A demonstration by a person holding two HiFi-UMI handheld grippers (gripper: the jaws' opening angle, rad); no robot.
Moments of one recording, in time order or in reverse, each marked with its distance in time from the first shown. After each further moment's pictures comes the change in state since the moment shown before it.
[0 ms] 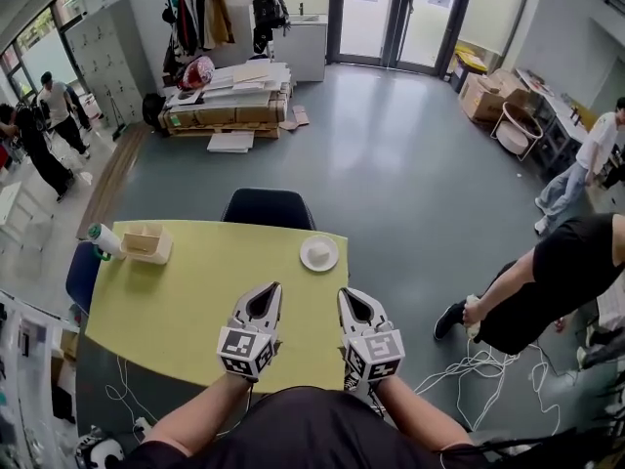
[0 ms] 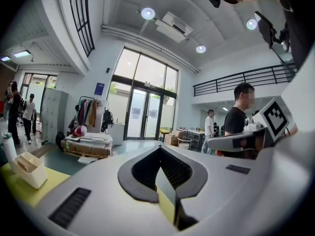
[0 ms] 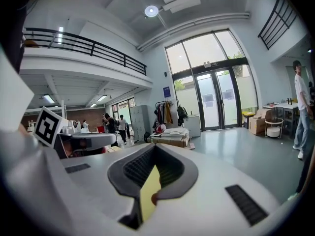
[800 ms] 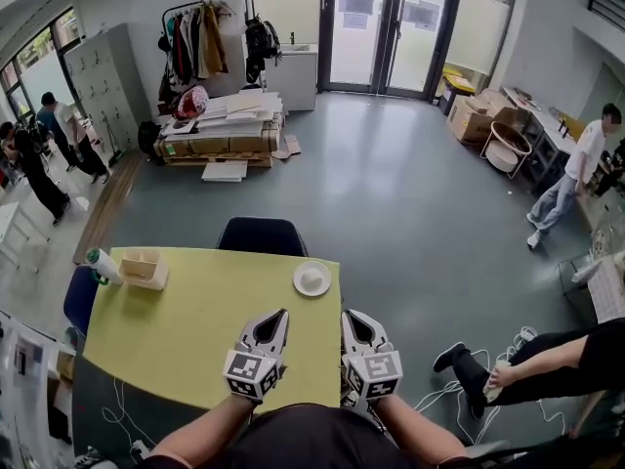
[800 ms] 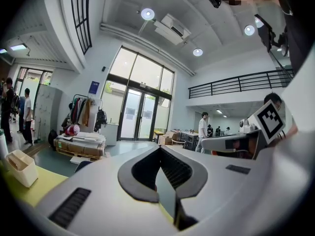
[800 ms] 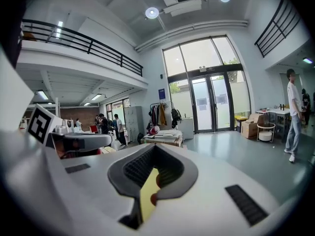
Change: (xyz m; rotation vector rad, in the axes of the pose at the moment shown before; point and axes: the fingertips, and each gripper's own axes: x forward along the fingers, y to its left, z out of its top) left arm 0.004 -0.033 0.004 -0.010 -0.015 -0.067; right arm -0.020 -0.018 0.008 -0.022 -0.020 -0.076
